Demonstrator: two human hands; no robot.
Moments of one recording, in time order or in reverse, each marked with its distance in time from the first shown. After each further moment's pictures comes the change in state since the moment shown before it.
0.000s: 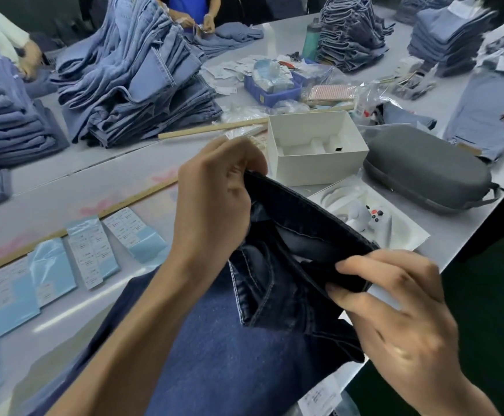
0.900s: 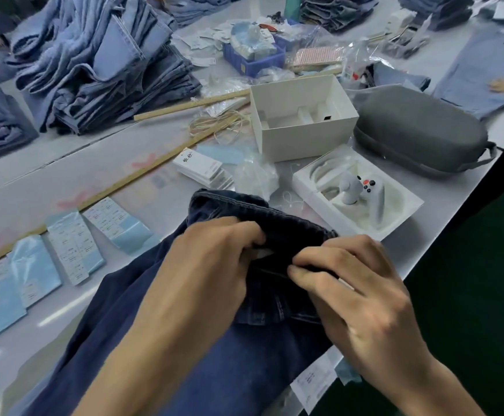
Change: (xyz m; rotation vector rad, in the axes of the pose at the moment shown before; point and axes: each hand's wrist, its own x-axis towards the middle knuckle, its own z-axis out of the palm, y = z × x) left_hand -0.059 0.001 -0.001 0.373 -0.542 0.054; right_hand -0.009 -0.003 0.018 0.076 -0.103 0.109
